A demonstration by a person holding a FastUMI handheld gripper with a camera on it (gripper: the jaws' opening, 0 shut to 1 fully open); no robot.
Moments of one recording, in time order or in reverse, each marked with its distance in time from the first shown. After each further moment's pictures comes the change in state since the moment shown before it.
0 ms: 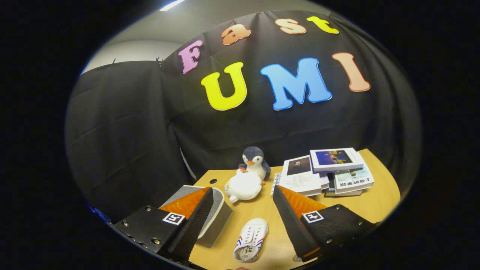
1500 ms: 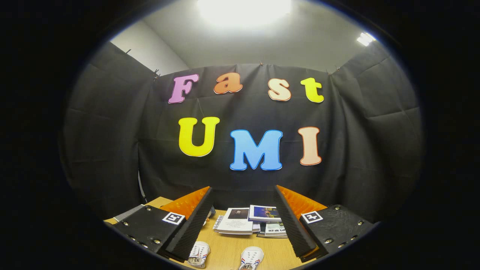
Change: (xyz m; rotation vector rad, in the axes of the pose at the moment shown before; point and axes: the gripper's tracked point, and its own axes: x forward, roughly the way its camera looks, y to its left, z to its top) arm -0.158 -0.032 0.143 -0.317 -0.409 -0.383
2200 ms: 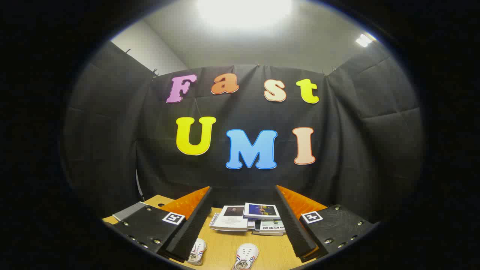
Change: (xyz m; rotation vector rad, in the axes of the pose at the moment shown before) arm -0.020 -0.010 0.001 -0.016 -0.003 -0.023
